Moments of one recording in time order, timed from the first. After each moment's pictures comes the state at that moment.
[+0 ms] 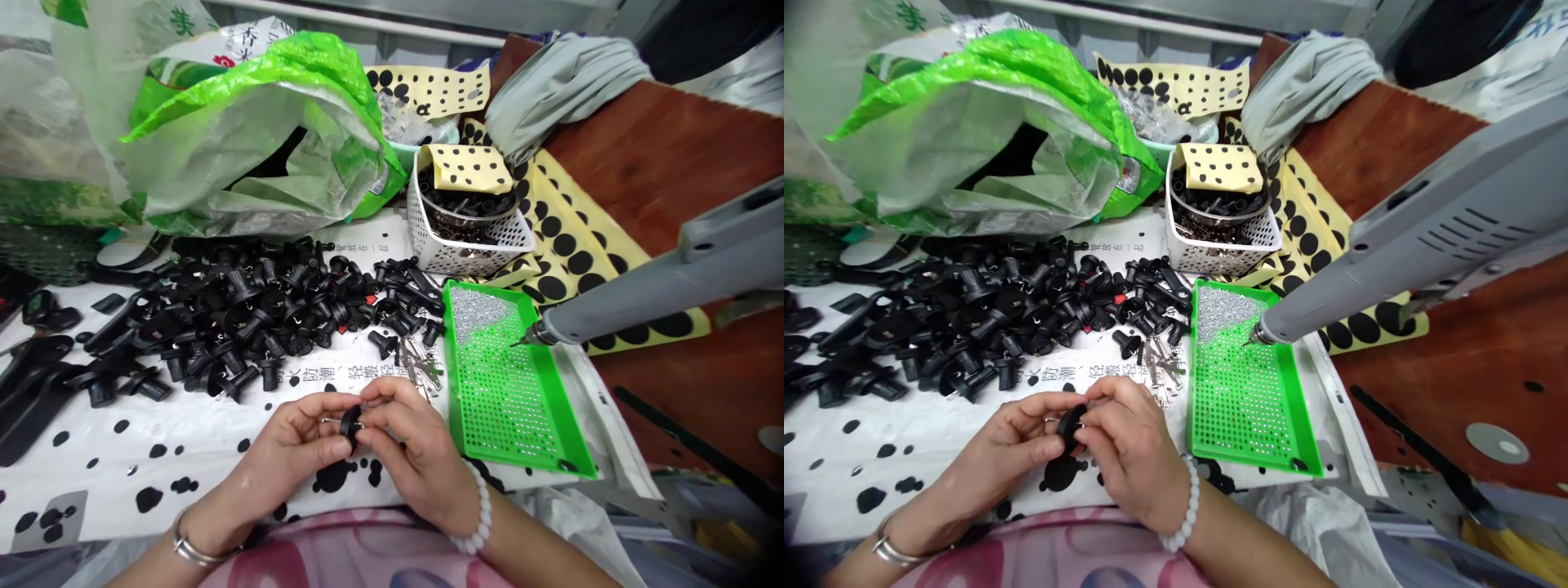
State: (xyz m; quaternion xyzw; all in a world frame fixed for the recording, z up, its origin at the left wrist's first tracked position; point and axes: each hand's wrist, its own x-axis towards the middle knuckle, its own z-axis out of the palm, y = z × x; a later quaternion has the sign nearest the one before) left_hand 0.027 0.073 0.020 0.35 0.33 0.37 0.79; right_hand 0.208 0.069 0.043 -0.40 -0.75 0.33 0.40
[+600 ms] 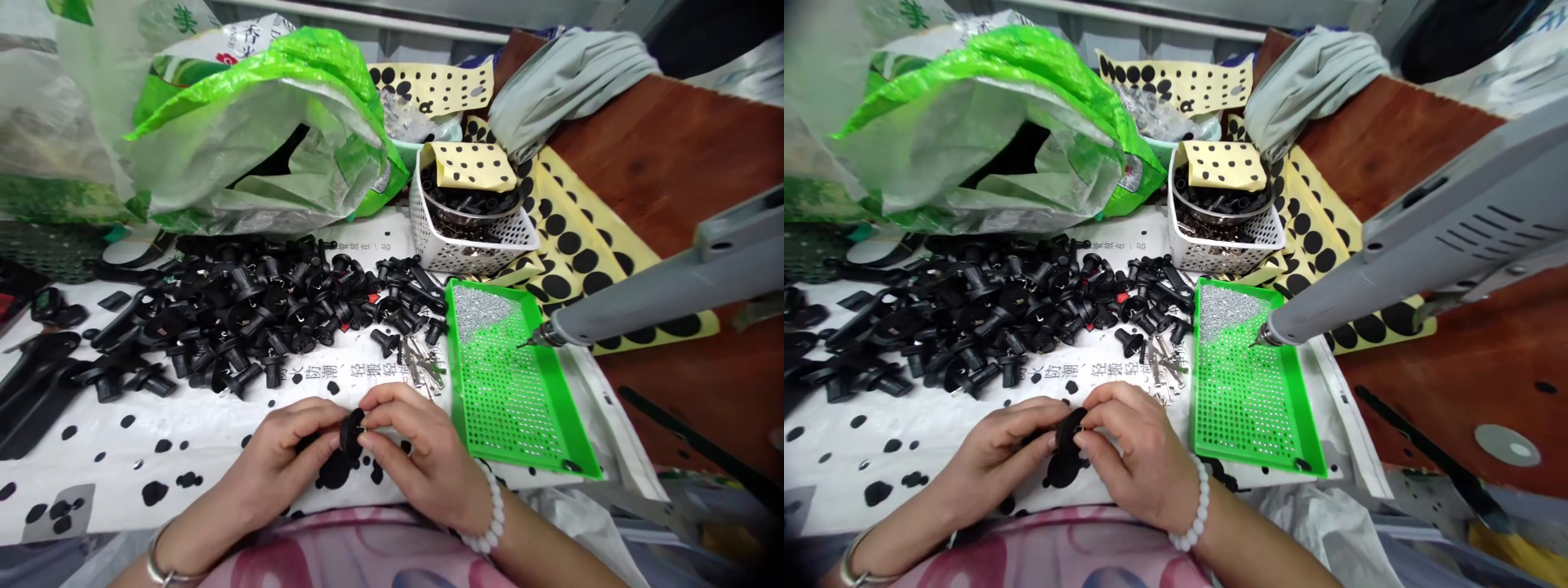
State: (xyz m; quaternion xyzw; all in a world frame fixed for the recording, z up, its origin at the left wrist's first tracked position) left_hand 0.012 0.070 0.034 0.69 0.41 0.32 0.50; right_hand 0.213 0.071 0.050 -0.38 -0.77 0.34 0.38
